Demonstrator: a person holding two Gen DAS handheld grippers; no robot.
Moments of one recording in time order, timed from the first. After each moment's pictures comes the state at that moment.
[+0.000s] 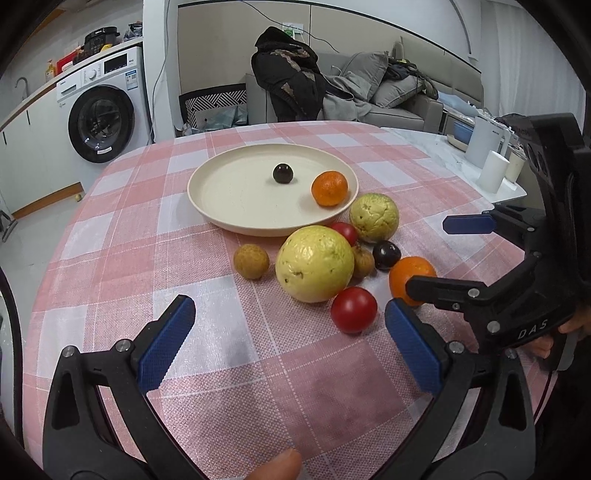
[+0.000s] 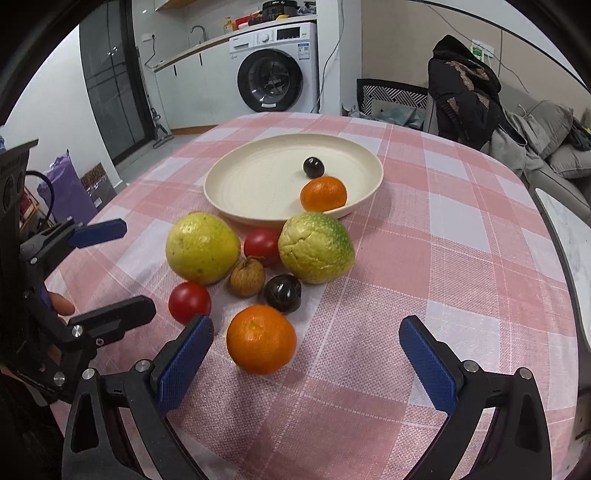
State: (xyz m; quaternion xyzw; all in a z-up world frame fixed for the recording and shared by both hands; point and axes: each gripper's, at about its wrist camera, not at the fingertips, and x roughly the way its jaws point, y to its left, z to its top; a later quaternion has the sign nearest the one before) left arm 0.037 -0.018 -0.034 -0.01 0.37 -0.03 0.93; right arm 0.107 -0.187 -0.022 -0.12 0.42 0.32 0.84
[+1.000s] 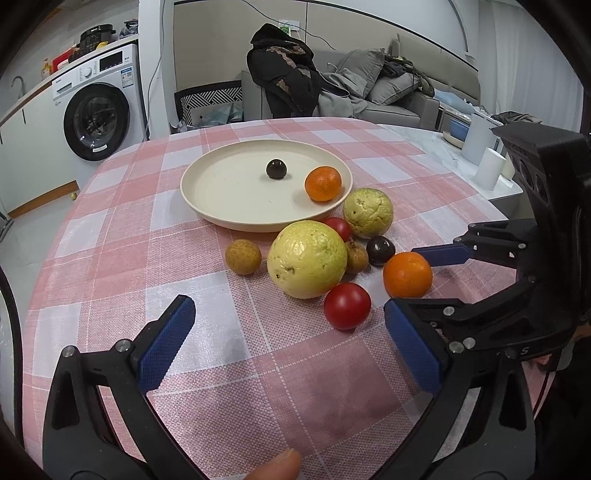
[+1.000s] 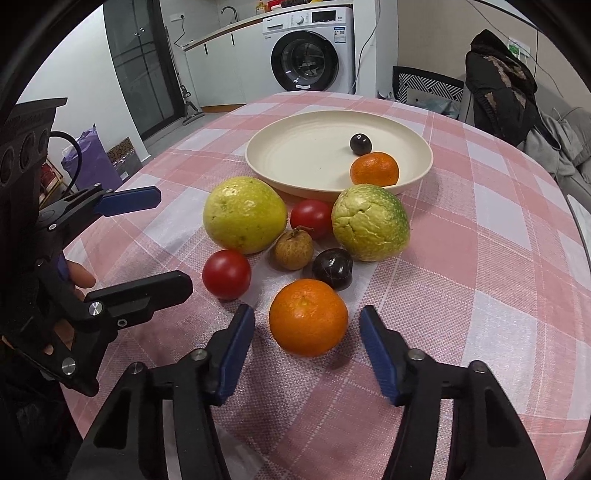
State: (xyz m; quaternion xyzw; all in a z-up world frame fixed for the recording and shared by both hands) left arm 0.038 -0.020 -0.036 -0.01 0.37 -0.05 0.93; right arm 0.095 -0.173 -0.032 -0.13 0.44 0.37 0.80
